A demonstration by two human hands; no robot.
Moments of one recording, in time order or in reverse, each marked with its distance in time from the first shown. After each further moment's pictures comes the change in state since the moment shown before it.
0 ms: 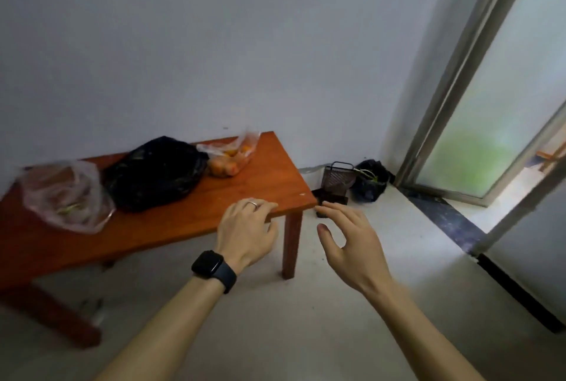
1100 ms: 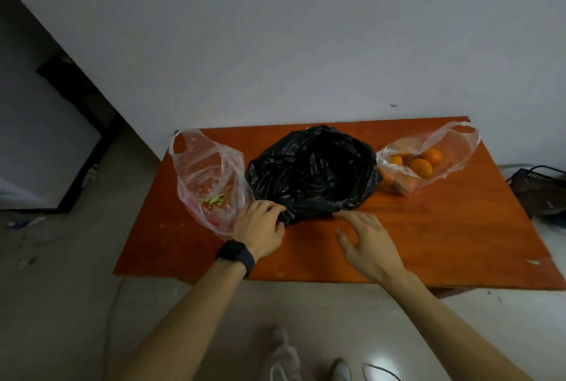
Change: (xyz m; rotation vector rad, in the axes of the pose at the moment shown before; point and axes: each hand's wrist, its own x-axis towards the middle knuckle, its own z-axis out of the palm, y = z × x) left_hand 0.112 -0.495 0.011 0.157 -0.293 -0.401; right_hand 0.265 -0.130 0.449 0.131 -0.571 -0.091
